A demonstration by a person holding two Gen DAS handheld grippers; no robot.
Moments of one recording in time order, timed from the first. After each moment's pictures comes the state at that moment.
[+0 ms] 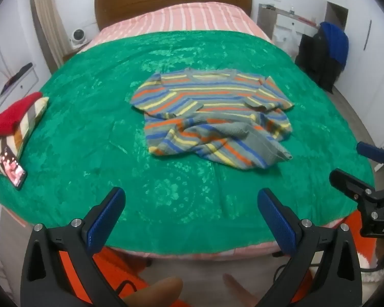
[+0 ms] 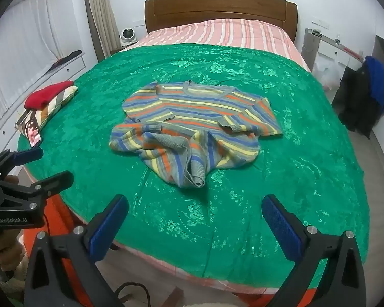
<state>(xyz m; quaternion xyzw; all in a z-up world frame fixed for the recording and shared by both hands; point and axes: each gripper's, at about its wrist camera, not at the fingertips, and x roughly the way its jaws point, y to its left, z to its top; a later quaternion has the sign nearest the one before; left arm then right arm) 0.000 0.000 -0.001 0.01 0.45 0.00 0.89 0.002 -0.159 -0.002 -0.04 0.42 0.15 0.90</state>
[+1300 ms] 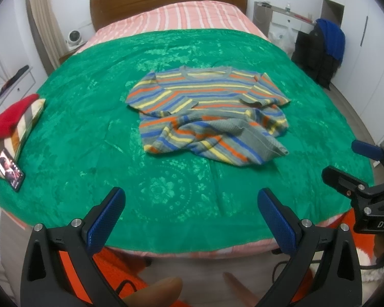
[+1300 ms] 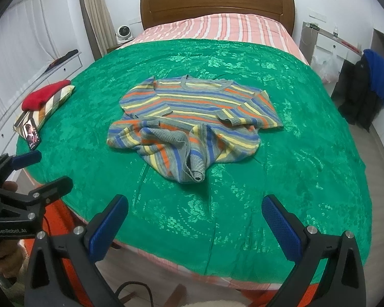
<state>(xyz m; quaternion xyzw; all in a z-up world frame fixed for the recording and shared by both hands) -0.003 -0.010 -0.003 0.02 0.45 -0.01 0.89 0.003 -0.158 -0.007 -0.03 0.43 0.14 0.89</state>
